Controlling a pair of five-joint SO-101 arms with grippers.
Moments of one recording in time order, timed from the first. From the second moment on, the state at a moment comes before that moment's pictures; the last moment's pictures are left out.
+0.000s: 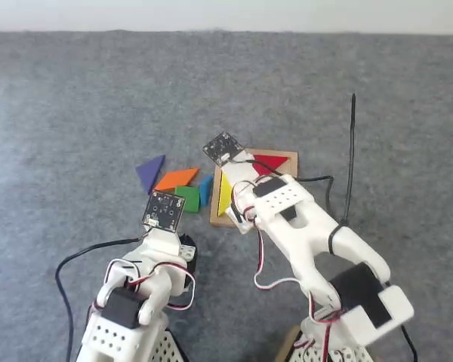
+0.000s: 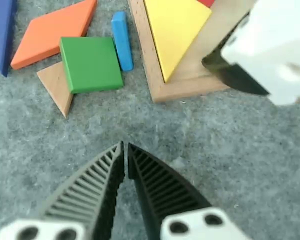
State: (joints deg) left arm 14.9 -102.9 96.9 72.0 11.8; right arm -33.5 -0.4 39.8 42.8 10.8
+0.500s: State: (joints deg) left arm 14.9 -102.9 96.9 72.0 11.8; right arm -33.9 -26.3 50.5 44.7 8.6
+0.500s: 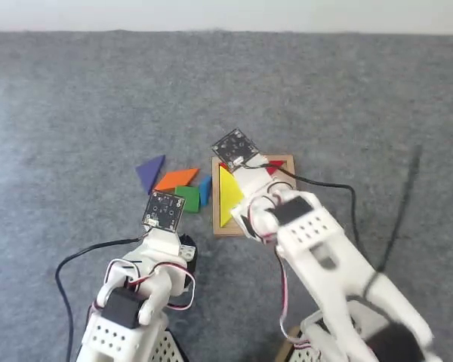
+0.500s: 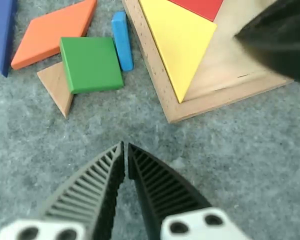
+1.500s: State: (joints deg) left arm 15.4 -102.9 96.9 72.0 11.8; right arm 10.3 -89.1 89.0 63.1 22.8
